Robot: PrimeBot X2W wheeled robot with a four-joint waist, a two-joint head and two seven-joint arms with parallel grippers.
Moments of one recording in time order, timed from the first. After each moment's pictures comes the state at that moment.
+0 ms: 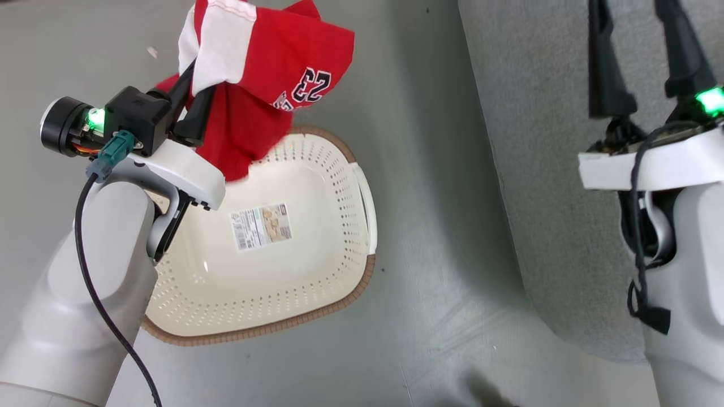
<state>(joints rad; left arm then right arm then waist) -0.83 0.21 -0.43 0.51 -0.30 -0.06 -0.24 -0.59 -0.04 -0.01 -0.03 0.10 0.13 -0.26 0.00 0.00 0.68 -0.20</state>
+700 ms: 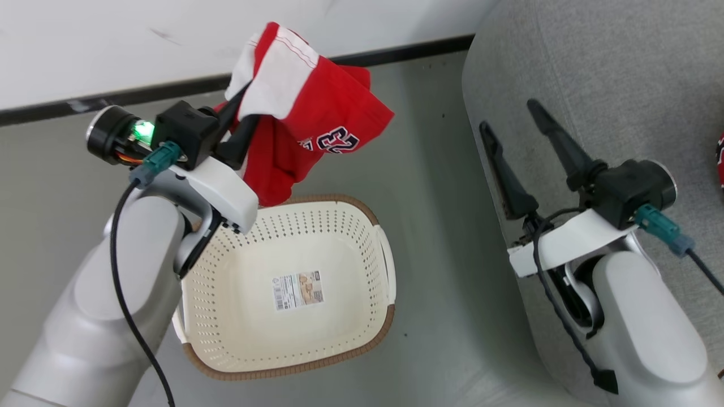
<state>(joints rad) -0.80 0.21 -0.50 0.41 -0.33 -0.10 -0.14 -0.45 -0.06 0.17 0.11 0.04 0.13 -0.26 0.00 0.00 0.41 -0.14</state>
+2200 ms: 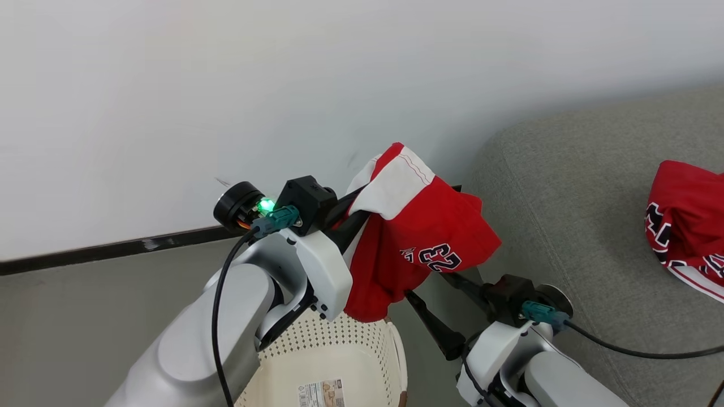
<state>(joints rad) -0.66 0.12 -0.68 0.26 -0.47 -0.13 0.08 -0.34 -0.11 0.60 0.39 0.26 0.13 -0.26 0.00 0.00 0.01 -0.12</state>
